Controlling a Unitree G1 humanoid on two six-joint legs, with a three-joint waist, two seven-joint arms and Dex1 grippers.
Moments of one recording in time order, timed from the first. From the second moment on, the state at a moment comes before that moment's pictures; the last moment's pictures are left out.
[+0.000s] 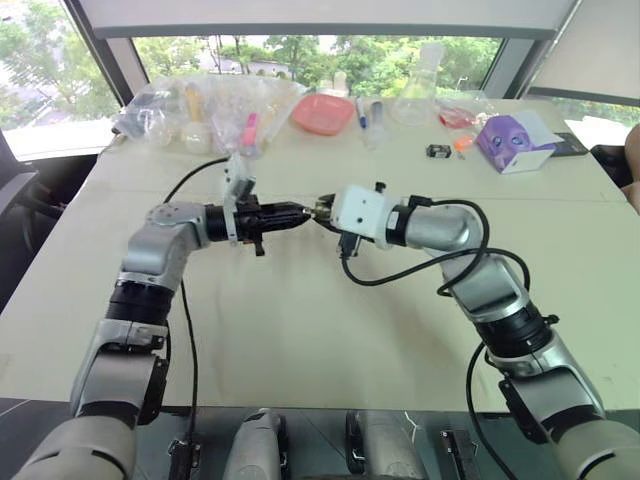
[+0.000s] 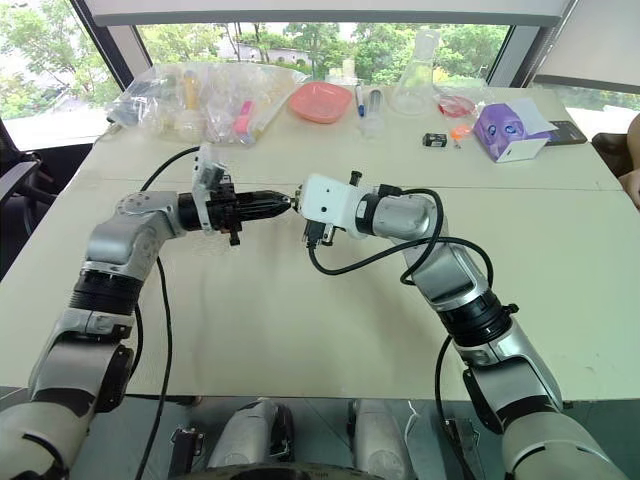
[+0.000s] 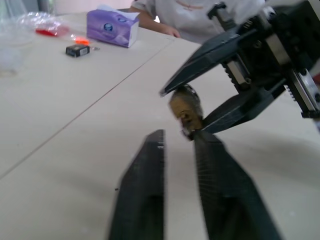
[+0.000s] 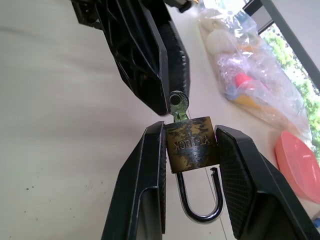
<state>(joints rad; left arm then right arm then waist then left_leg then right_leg) -0.78 0.49 -0.02 0.37 -0.47 0.49 -1.16 -0.71 -0.48 0.34 -0.15 -0.14 0.31 0.78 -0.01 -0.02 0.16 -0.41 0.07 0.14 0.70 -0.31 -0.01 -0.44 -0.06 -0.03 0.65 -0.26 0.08</state>
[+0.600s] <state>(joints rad) -0.86 0.42 0.00 0.44 -0.50 0.57 -1.17 -0.72 -0.47 0.34 -0.15 -0.16 0.28 0.77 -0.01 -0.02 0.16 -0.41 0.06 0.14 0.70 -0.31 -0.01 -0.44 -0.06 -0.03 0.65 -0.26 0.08</state>
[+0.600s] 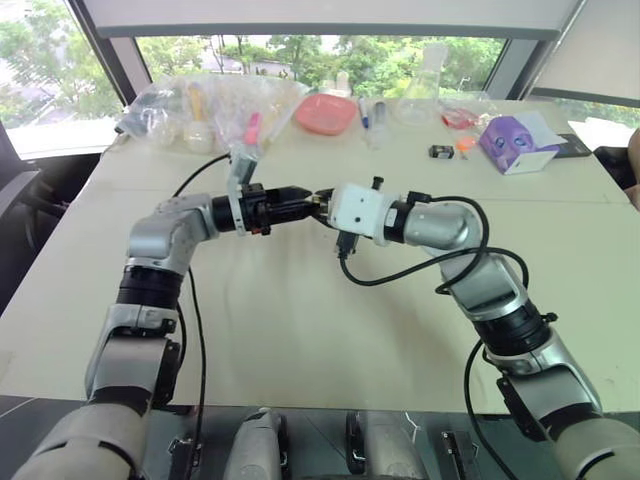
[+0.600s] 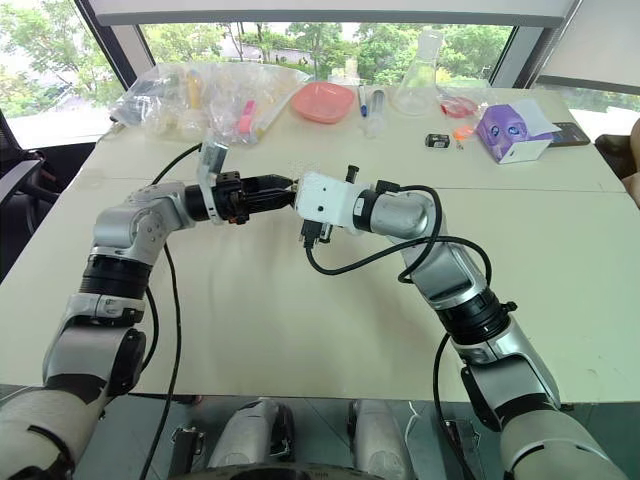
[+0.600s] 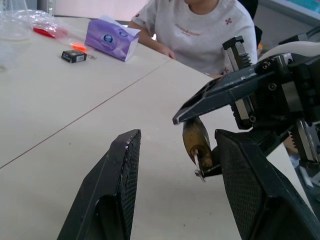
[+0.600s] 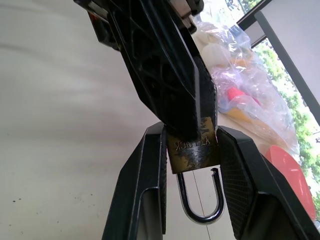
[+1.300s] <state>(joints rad) -0.88 0.41 0.02 0.47 -0.51 0.59 -1.22 -0.72 -0.45 0.35 -0.15 -0.23 0.25 0.74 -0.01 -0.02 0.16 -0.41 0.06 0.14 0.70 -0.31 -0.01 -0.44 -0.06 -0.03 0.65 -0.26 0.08</state>
